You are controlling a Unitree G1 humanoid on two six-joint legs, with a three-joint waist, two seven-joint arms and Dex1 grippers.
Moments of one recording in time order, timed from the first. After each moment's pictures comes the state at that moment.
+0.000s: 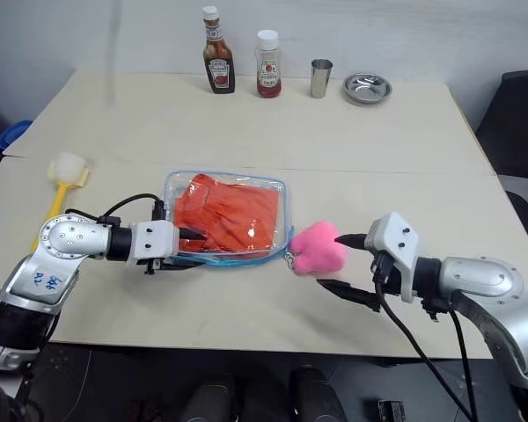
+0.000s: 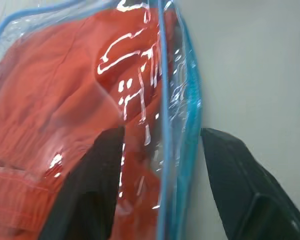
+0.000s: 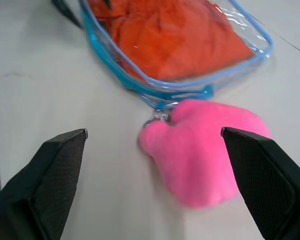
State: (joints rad) left arm -0.41 0.87 -0.10 -0.12 -0.19 0.12 -1.13; right arm -0.12 -0.86 -0.15 -0.54 0.63 0.69 0.80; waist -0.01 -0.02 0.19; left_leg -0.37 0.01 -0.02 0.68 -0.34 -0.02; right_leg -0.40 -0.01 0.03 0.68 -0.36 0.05
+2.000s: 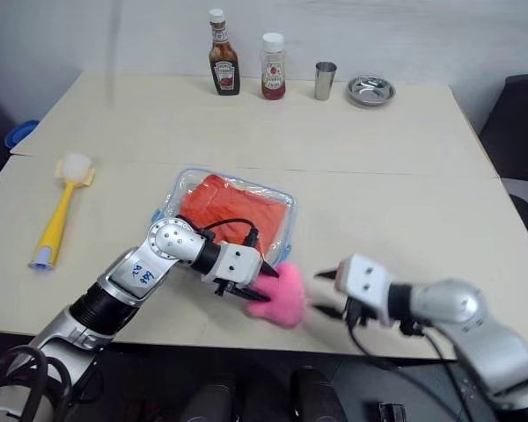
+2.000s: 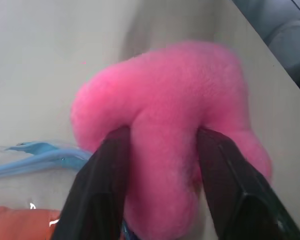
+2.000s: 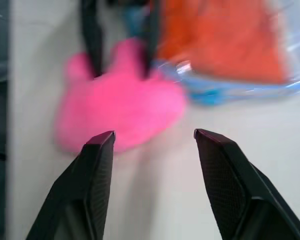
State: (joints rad) left arm -0.66 0.56 -0.50 -0.03 -0.01 0.15 -1.19; right arm -0.18 -0.91 -0.01 -0.57 0.38 0.45 0.92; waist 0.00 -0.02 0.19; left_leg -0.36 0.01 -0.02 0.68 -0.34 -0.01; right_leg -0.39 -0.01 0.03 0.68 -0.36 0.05
